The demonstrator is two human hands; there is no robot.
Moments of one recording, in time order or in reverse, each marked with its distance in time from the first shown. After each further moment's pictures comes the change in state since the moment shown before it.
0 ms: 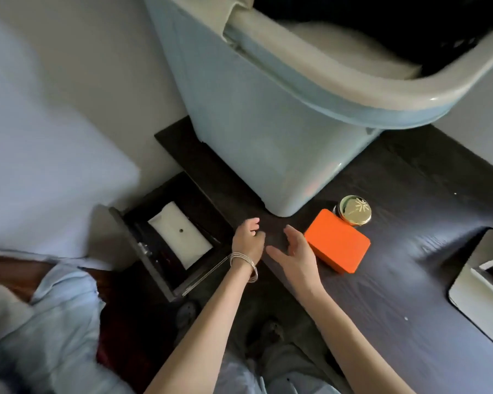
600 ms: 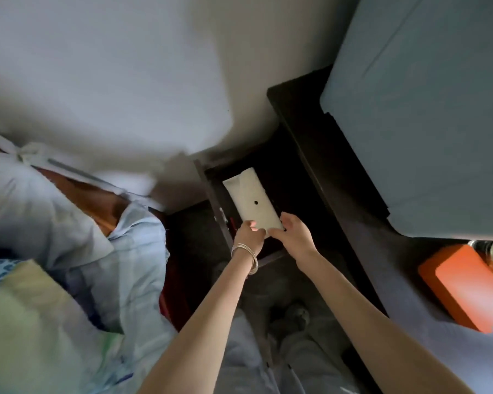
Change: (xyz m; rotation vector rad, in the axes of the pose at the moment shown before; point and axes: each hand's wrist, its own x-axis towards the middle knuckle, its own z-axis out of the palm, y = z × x) left_hand 0.062 -0.129 -0.164 -0.179 0.101 -0.413; right_hand 0.058 -0.026 0.221 -0.289 -0.362 0.182
